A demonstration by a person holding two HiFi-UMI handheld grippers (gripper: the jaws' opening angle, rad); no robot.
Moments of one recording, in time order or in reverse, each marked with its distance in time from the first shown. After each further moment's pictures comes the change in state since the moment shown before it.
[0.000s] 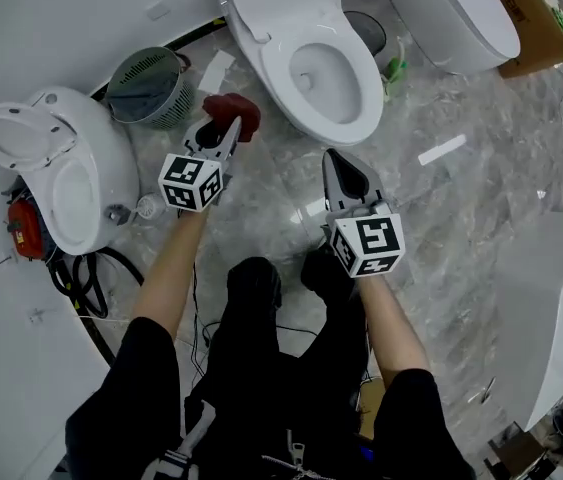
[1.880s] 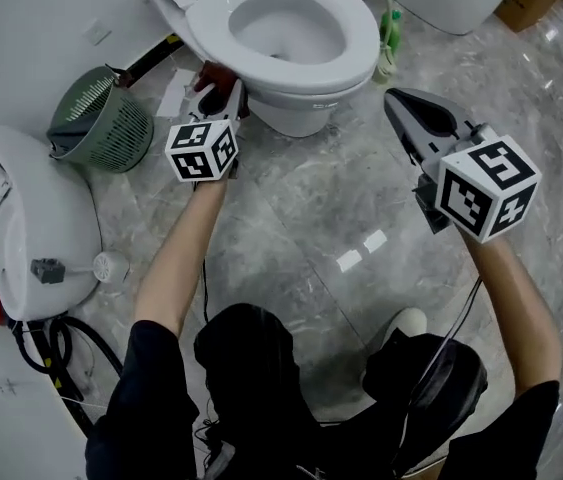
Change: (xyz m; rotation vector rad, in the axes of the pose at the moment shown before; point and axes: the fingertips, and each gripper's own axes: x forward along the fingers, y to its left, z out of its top) left arm 0.206 -0.019 -0.248 0.133 -0.194 0.061; right arm -0.010 -0.178 -0.237 -0.103 -0.067 0.064
